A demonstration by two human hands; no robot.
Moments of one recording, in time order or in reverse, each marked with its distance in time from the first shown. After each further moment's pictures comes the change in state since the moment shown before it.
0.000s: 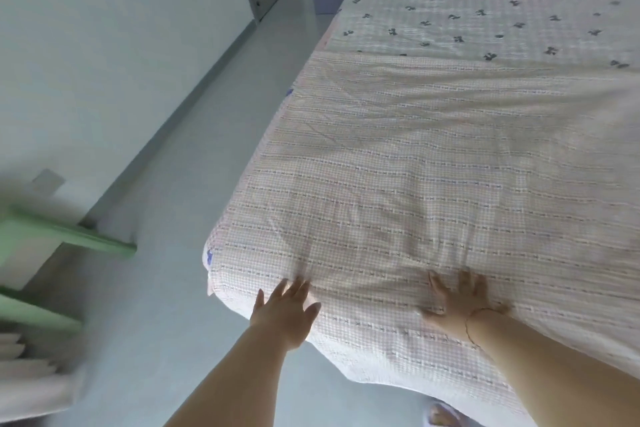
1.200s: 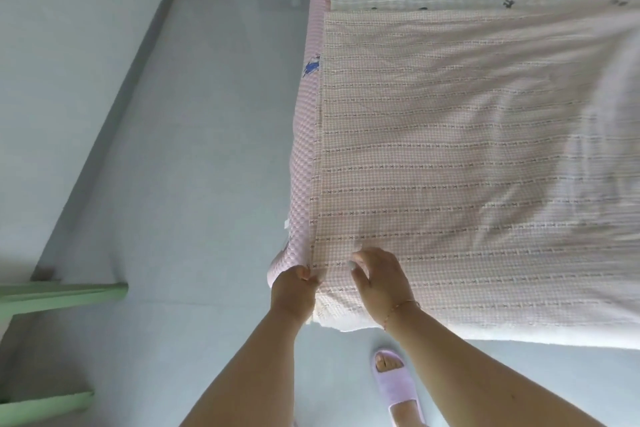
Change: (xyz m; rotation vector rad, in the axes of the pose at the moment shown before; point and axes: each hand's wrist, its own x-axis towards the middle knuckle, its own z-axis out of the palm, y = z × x) left_hand 0.096 -0.225 -0.073 -0.675 0.074 0.001; right_hand -0.016 -0.372 0.007 0.549 0.529 -0.231
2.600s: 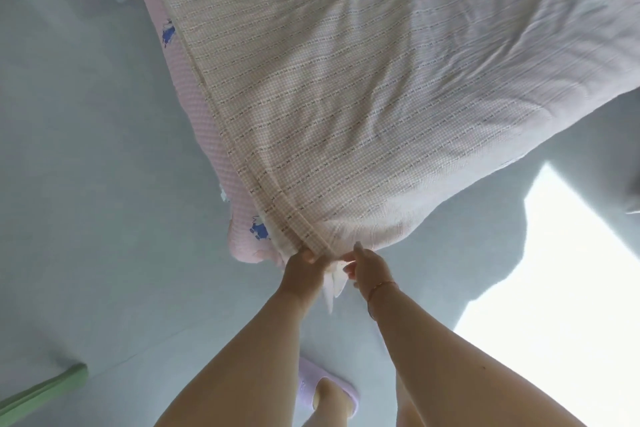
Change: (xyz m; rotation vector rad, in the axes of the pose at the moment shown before) left_hand -0.049 -0.060 0.043 -0.097 -0.602 0.228; right_hand -0.126 -0.018 0.079 1.214 0.309 0.963
